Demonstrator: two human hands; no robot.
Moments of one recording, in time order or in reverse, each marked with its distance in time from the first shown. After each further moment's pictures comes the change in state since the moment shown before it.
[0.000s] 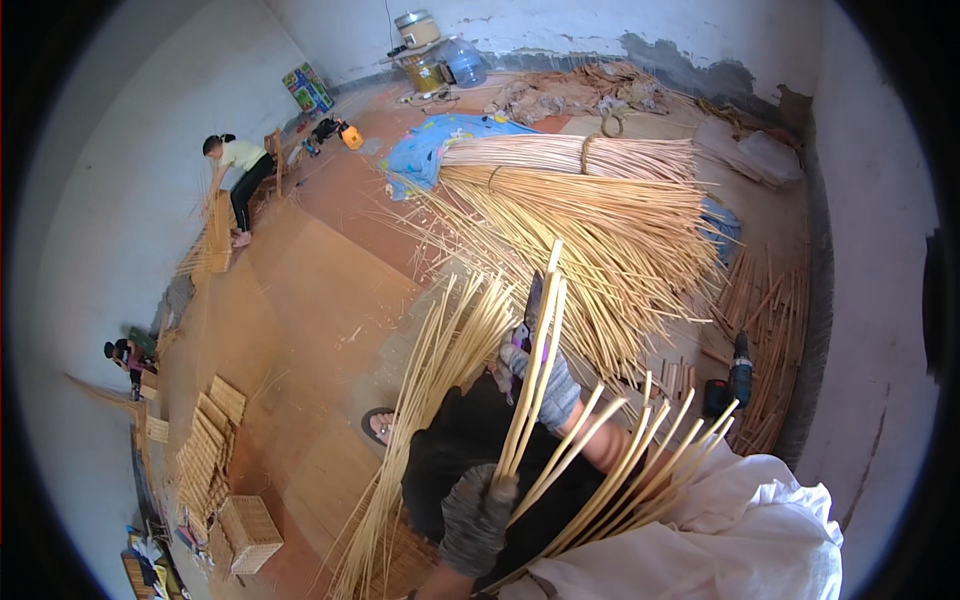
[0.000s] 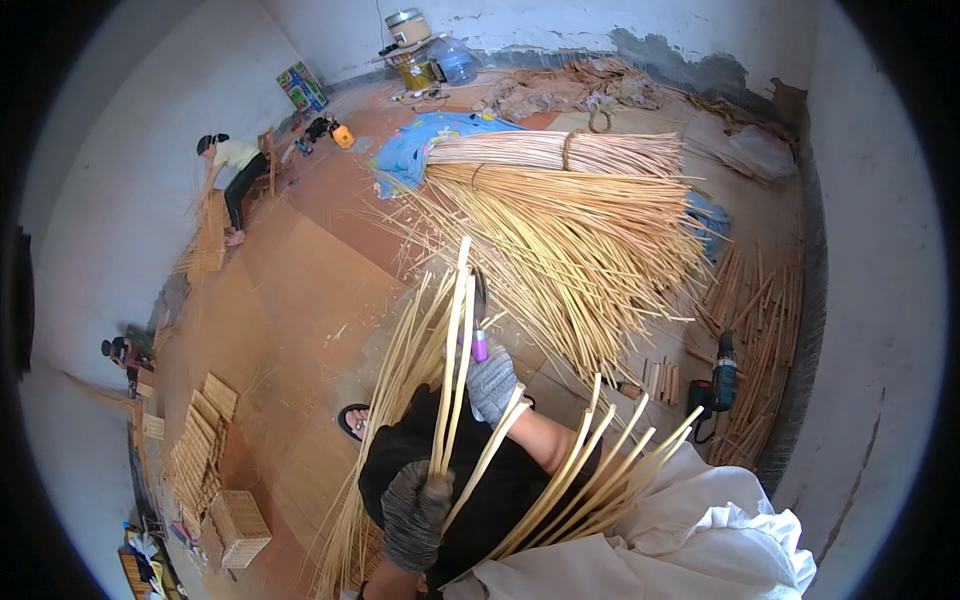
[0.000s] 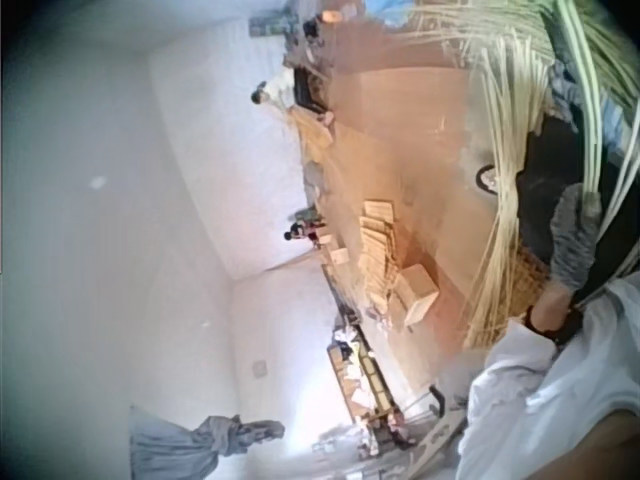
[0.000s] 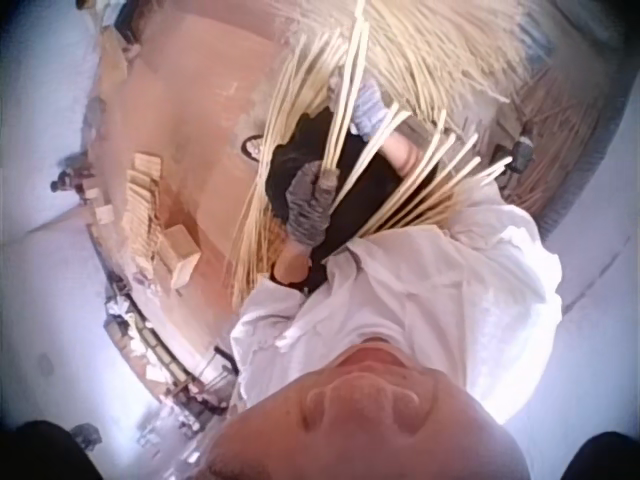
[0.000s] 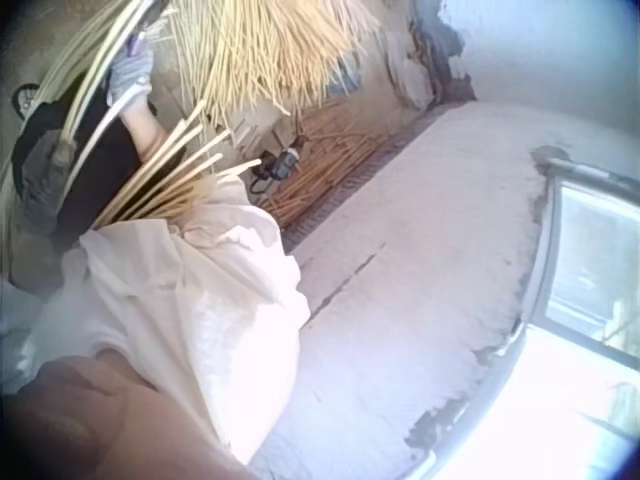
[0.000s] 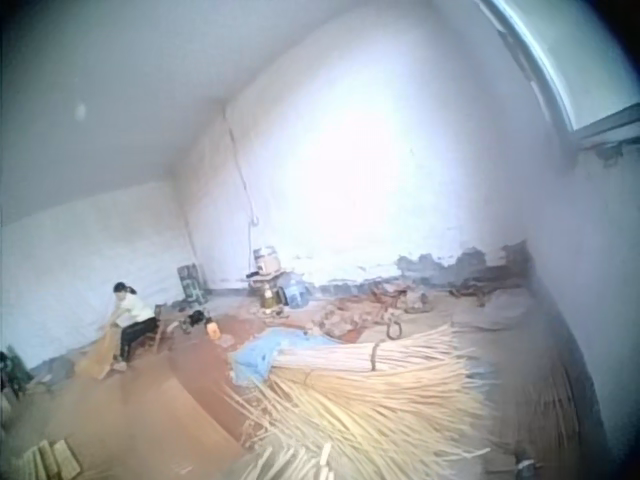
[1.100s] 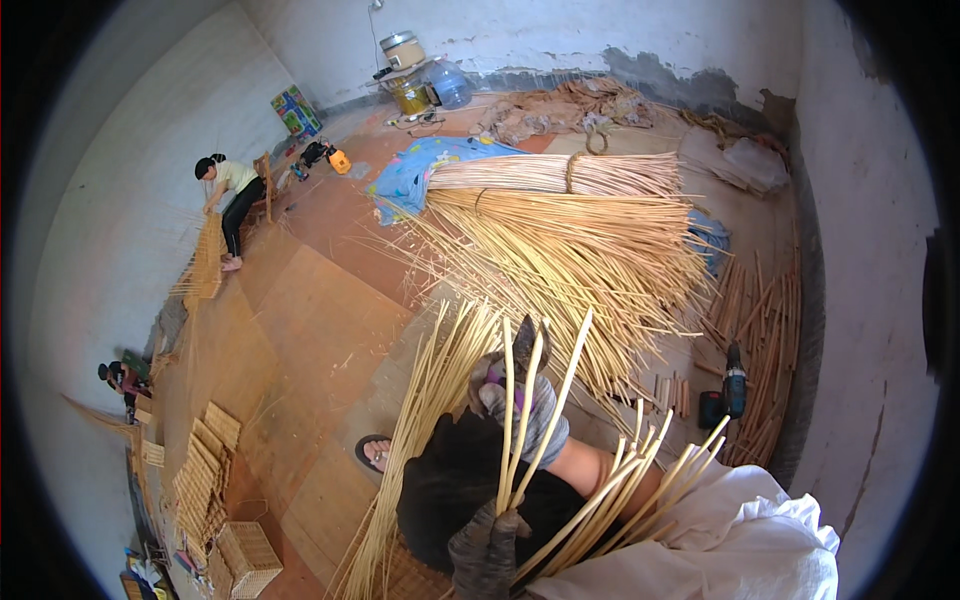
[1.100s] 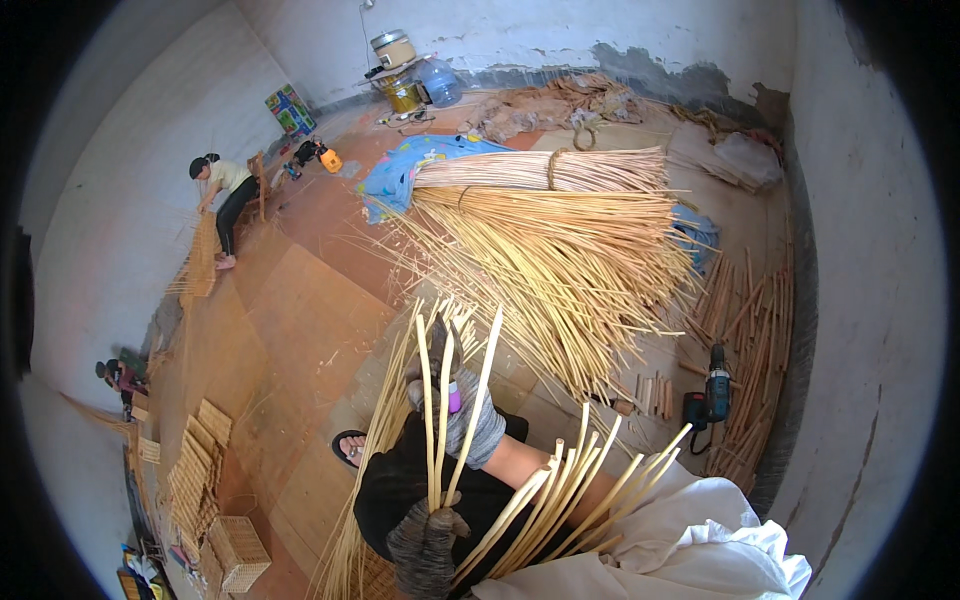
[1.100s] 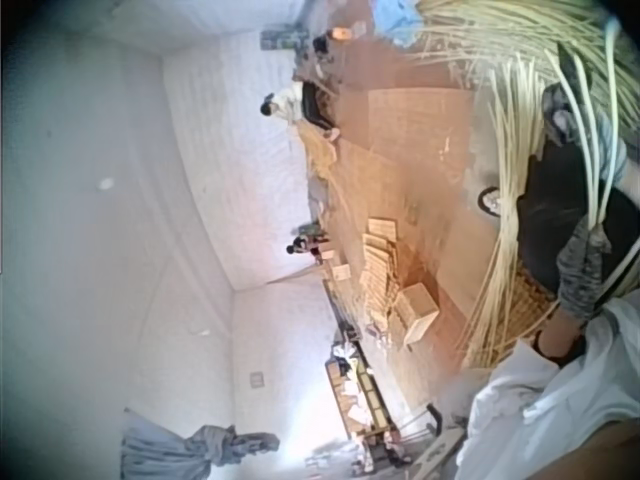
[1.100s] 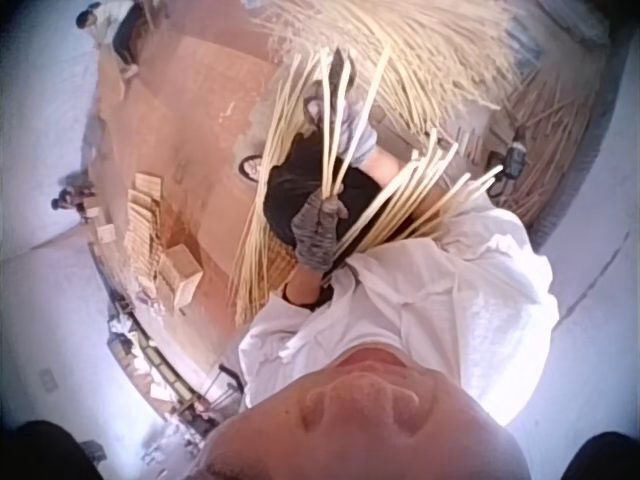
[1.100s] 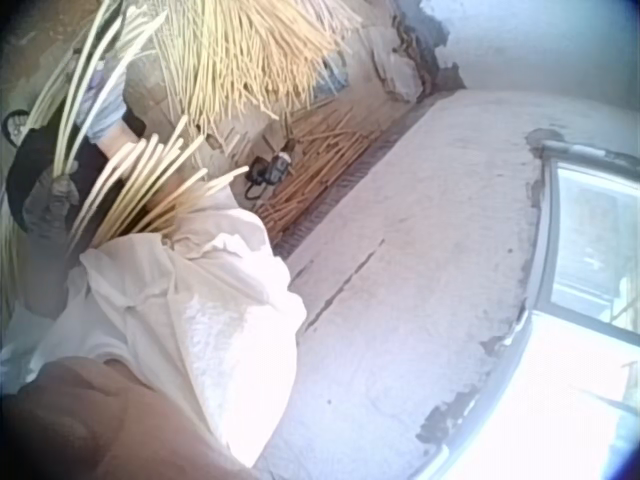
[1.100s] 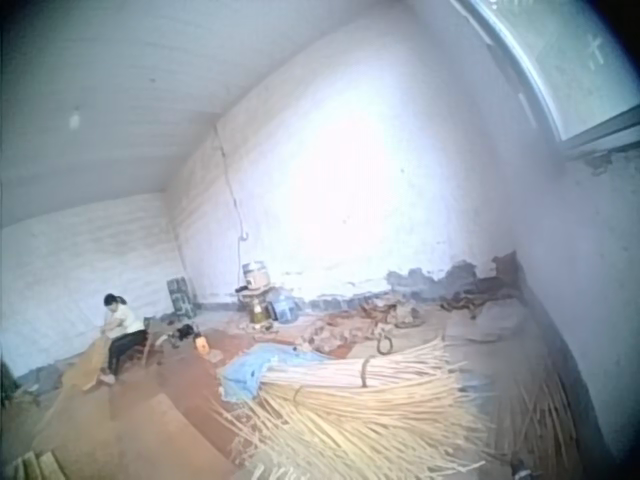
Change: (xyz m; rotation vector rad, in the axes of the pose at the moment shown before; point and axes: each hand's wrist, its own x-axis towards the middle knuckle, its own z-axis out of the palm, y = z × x) left_hand -0.018 0.006 0.021 -0.235 0.082 -0.060; right_hand -0.013 -0.031 0.030 0.177 -0.160 -0.078
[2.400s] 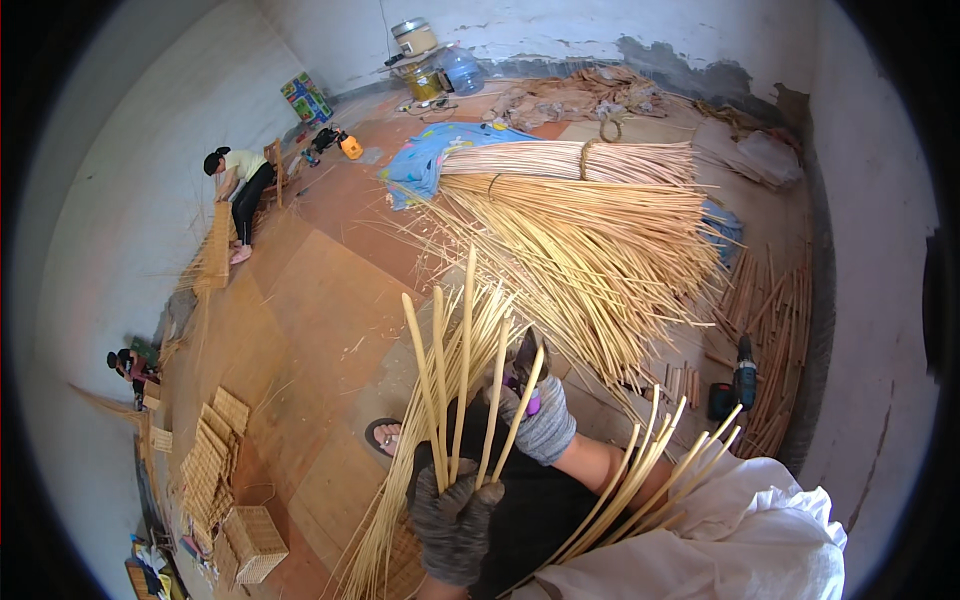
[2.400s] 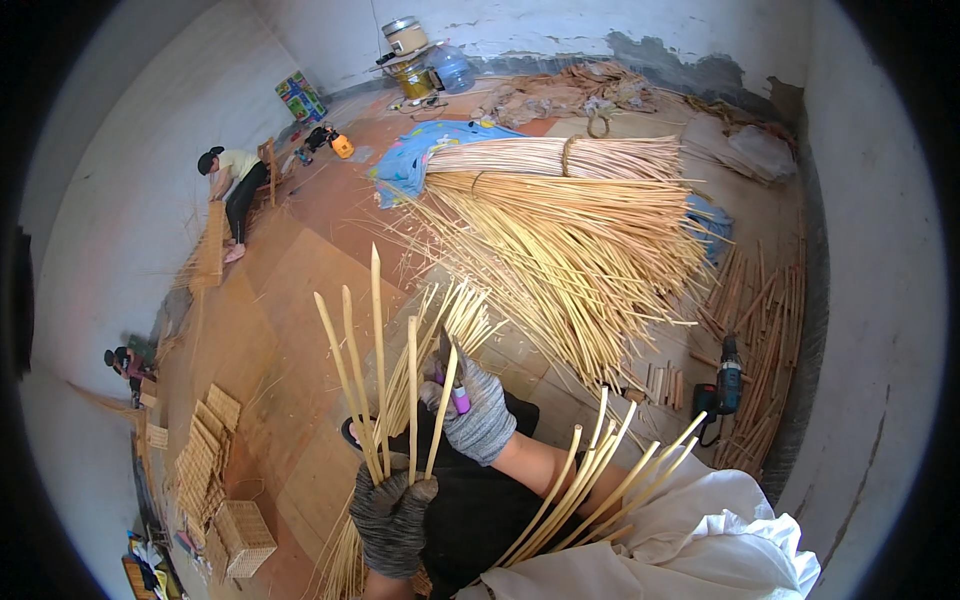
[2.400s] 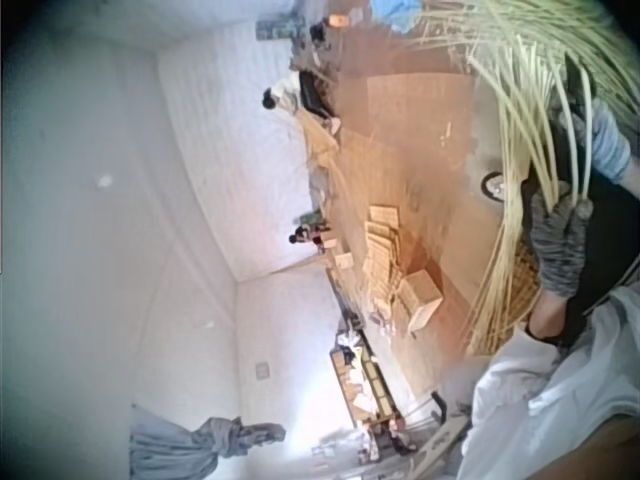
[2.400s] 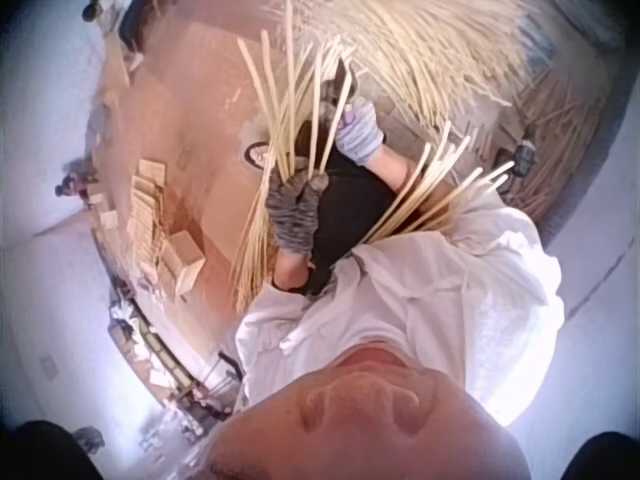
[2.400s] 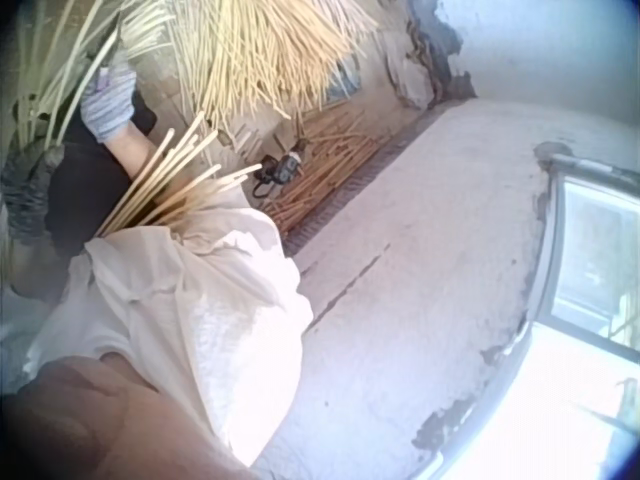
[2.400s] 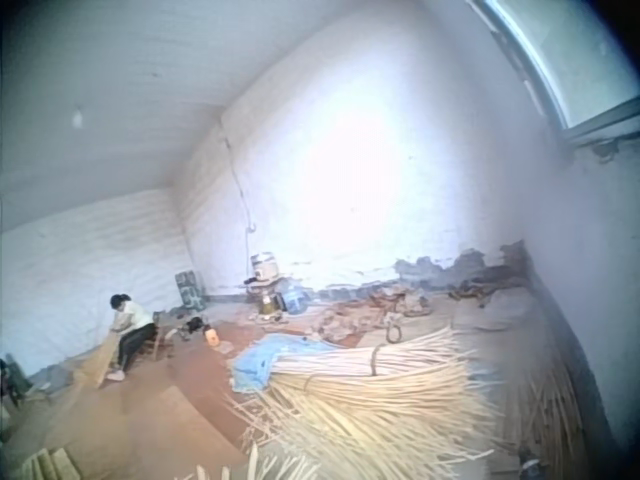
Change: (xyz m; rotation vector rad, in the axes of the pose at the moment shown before) left_hand 0.034 0.012 -0.031 0.302 0.110 0.275; right_hand -0.015 0.014 -0.005 -0.752 0.050 -0.176
